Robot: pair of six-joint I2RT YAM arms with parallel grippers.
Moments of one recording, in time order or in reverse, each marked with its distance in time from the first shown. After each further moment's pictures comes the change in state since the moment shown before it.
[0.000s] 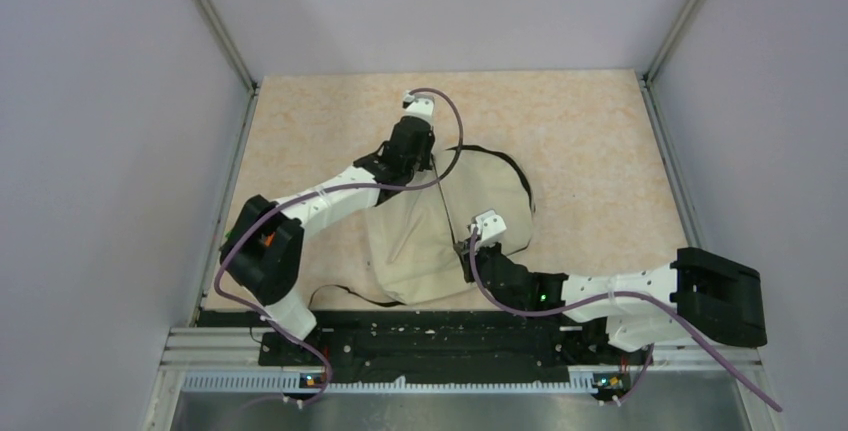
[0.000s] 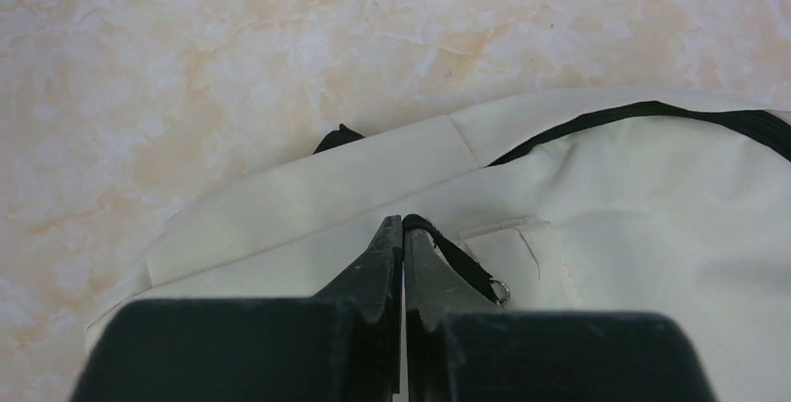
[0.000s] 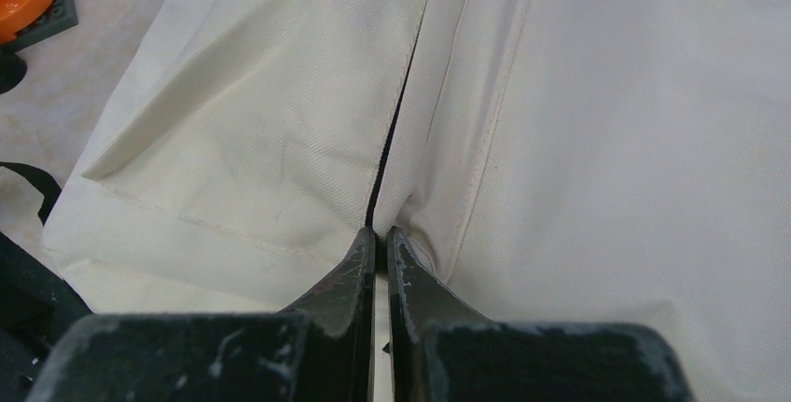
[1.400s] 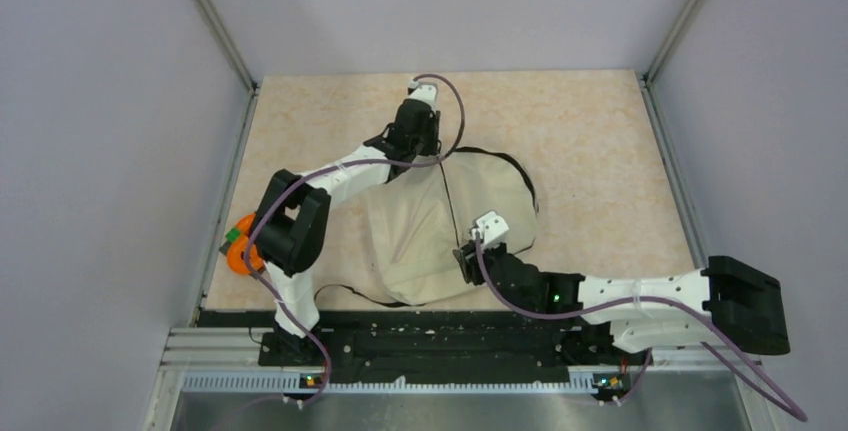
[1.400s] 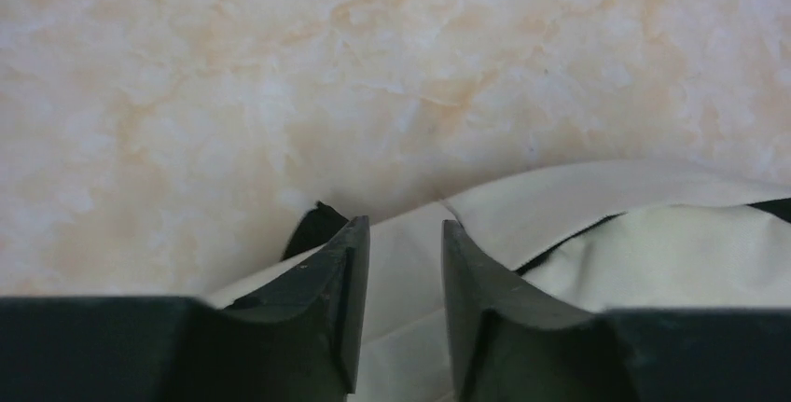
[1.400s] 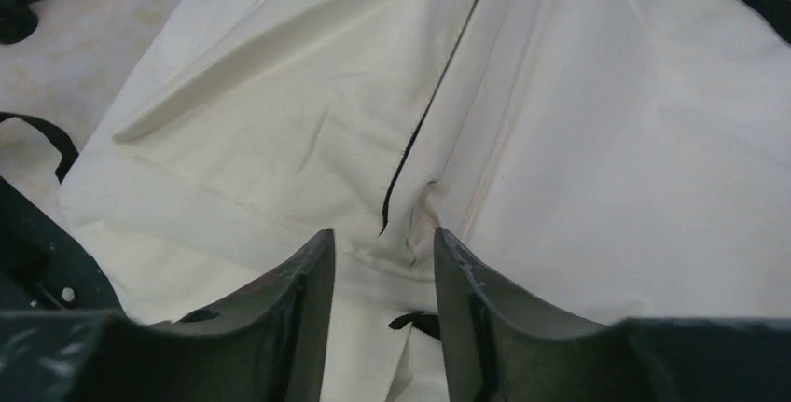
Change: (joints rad) left arm 0.077 0.236 0.195 0.002 0.167 -0.012; right arm 0.010 -0.130 0.009 -0.128 -0.014 -0.084
